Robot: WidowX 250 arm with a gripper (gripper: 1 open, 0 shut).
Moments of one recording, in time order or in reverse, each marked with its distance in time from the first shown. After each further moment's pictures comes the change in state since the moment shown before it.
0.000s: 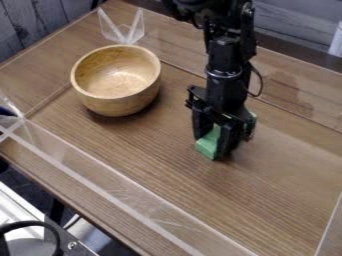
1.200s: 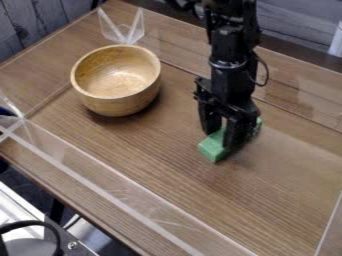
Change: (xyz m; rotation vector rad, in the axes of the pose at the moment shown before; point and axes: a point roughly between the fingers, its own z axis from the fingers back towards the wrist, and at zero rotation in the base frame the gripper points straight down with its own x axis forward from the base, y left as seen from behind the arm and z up) arm 0.006 -0.005 0.012 -0.036 -0.041 -0.084
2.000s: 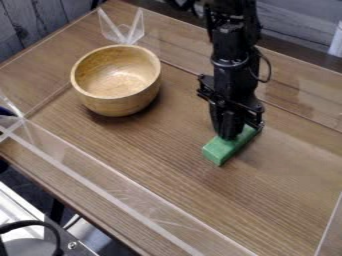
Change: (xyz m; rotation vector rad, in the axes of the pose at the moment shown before) arm 0.009 0.003 0.002 0.005 -0.085 0.033
